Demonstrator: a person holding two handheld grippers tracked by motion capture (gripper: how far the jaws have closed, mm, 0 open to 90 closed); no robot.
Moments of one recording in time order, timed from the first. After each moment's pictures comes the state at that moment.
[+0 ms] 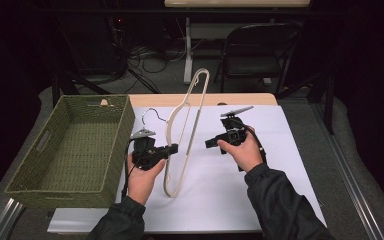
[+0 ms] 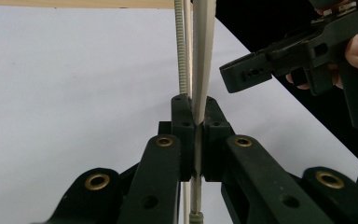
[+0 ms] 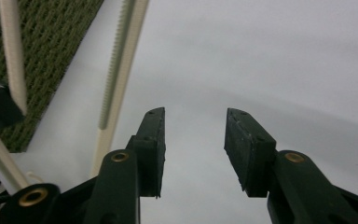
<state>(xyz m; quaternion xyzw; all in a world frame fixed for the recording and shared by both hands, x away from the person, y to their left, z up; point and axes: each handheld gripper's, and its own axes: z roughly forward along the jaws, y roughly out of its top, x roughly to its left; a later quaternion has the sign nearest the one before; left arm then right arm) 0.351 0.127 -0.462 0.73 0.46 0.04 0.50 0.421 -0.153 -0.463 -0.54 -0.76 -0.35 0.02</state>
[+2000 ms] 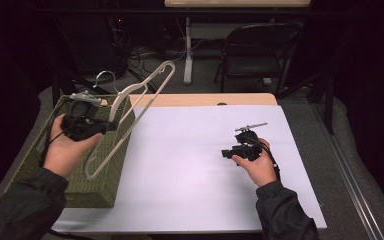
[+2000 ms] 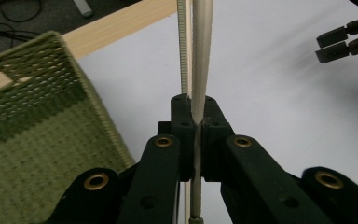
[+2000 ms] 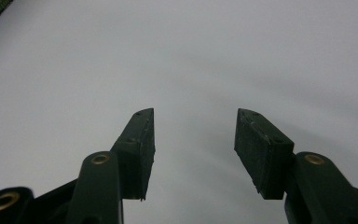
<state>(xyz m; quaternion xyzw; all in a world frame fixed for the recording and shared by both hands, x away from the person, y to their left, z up) 0.357 0.250 -0.329 0.83 0.43 0.16 0.33 0.396 -0.193 -0.500 -0.52 -0.78 -0.34 -0.09</state>
